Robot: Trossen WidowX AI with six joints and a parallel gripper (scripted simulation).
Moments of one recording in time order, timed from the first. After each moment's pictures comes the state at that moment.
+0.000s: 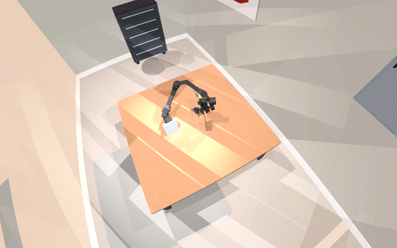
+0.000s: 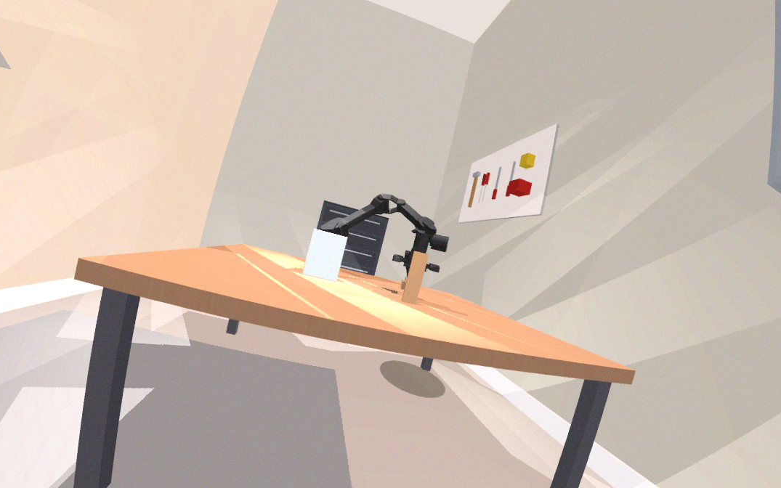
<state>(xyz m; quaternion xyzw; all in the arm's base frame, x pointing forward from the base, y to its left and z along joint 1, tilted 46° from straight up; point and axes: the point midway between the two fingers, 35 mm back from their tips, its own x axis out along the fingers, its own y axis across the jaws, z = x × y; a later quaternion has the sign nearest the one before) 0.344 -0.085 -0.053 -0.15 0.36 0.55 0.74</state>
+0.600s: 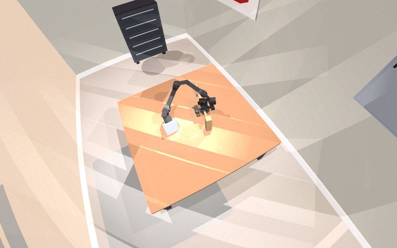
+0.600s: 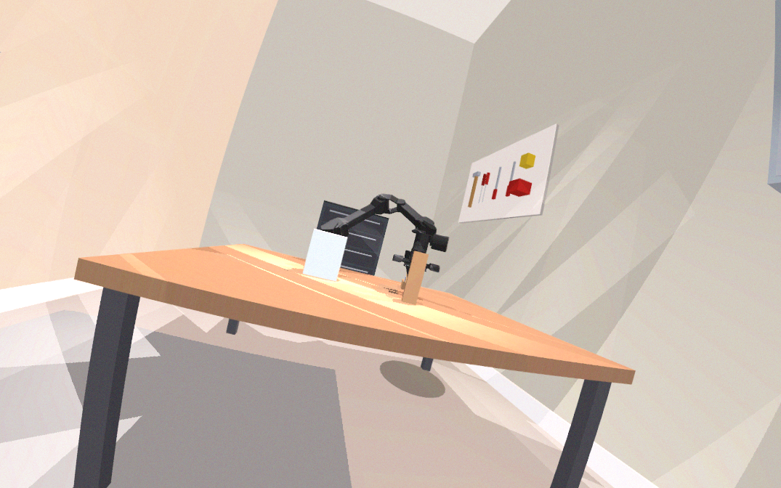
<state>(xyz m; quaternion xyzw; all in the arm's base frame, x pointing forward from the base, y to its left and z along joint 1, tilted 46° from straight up) 0.344 -0.085 -0.053 -0.15 0.36 0.55 0.74</state>
